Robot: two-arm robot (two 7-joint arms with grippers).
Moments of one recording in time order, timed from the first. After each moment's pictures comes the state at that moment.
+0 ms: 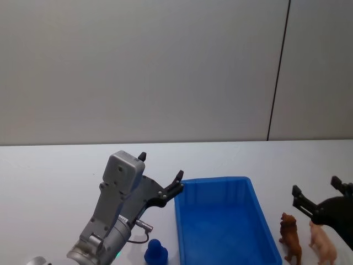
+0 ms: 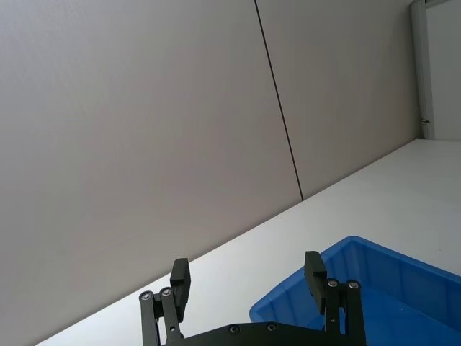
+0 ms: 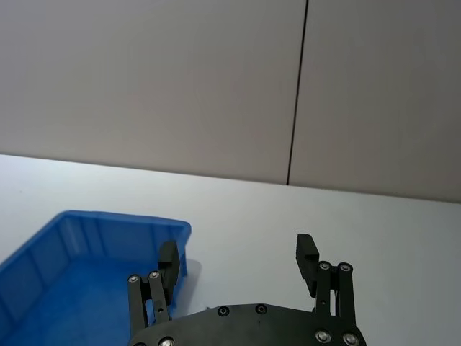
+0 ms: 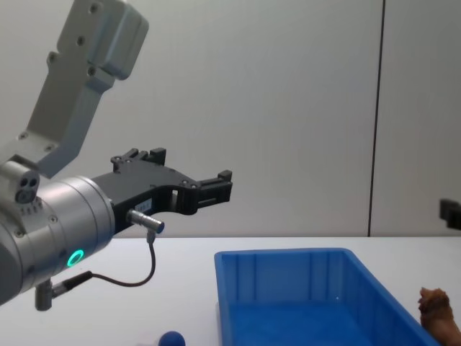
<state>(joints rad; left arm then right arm) -0.24 0.38 0.45 -1.63 -0.20 0.01 -0.01 -0.03 0.38 -0.17 -1.76 0.35 0.10 0.03</state>
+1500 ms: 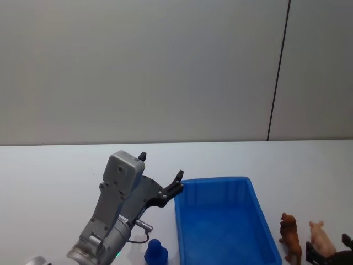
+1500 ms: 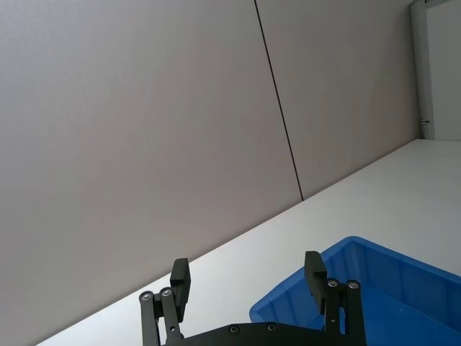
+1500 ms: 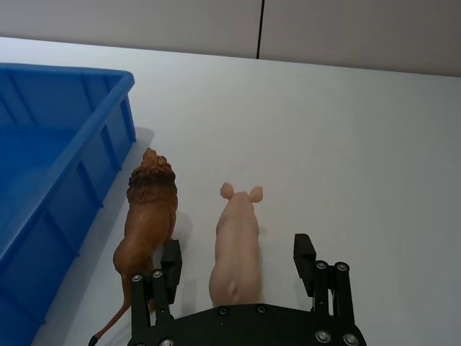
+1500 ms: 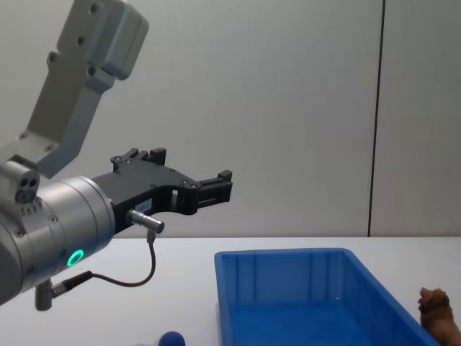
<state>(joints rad) -0.24 0.38 0.45 -1.63 -0.20 0.01 -0.01 -0.10 0.38 -0.17 -1.66 0.31 0.21 -0.01</state>
